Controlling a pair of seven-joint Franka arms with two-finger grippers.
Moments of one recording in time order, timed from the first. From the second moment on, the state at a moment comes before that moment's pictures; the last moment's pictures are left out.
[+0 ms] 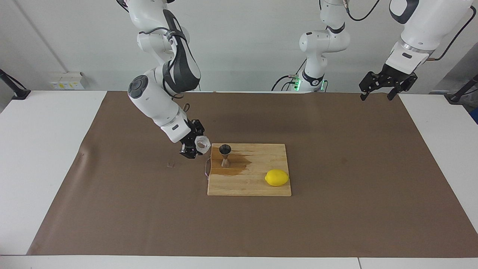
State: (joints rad) left arm 0.03 -0.10 -0.07 -1.67 -0.03 1.57 0.00; right arm 0.23 0.20 0.03 -1.87 0.40 2.15 -1.25
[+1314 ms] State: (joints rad) left arm 0.03 -0.10 -0.07 -1.67 -0.03 1.57 0.00; right arm 0.40 0.20 0.03 -1.82 0.00 2.09 -0.84
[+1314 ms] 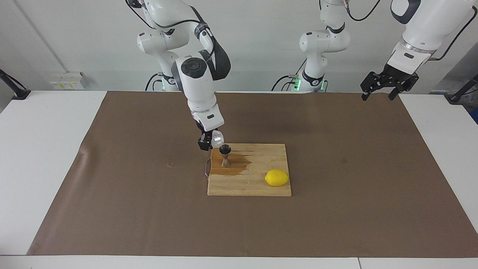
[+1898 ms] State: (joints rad) left arm 0.03 -0.10 -0.07 -1.67 -0.03 1.57 0.00; right arm 0.41 0.24 0.03 -1.74 -0.05 2.04 -0.83
